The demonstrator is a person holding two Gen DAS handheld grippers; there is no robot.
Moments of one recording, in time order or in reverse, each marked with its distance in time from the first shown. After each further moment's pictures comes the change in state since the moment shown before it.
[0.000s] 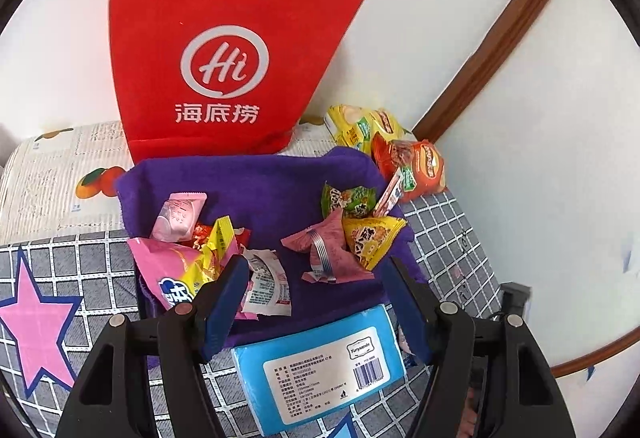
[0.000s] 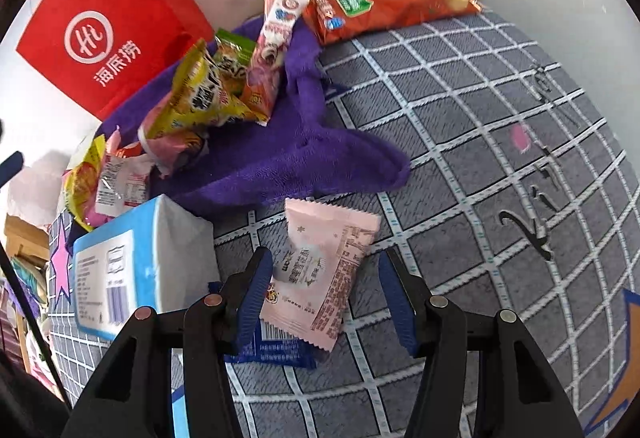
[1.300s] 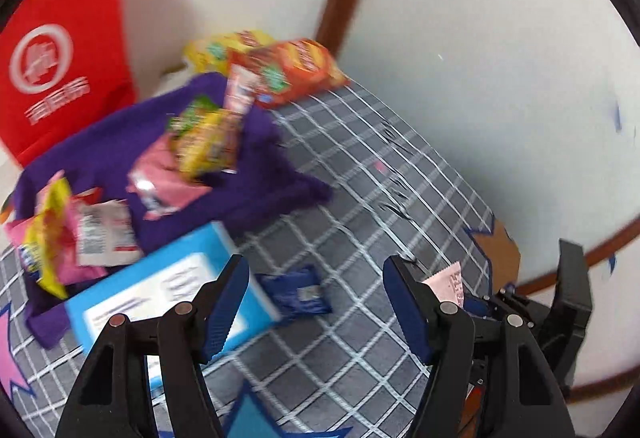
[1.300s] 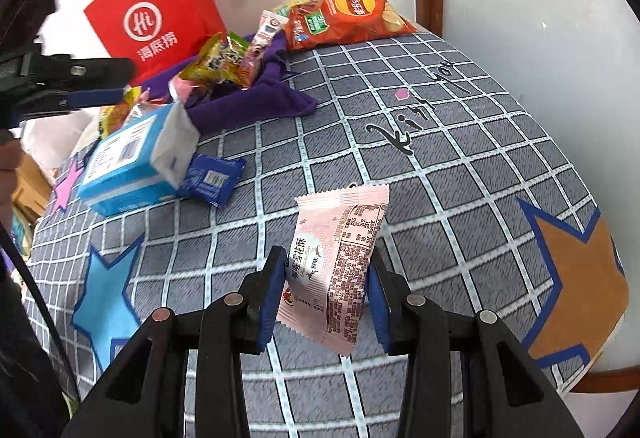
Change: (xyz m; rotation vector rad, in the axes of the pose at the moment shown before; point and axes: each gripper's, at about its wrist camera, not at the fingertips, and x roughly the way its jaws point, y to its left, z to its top) left arm 0.061 -0.151 -0.096 0.350 0.180 -0.074; right arm -0.096 -0.073 -0.107 -0.142 -0.157 -0.015
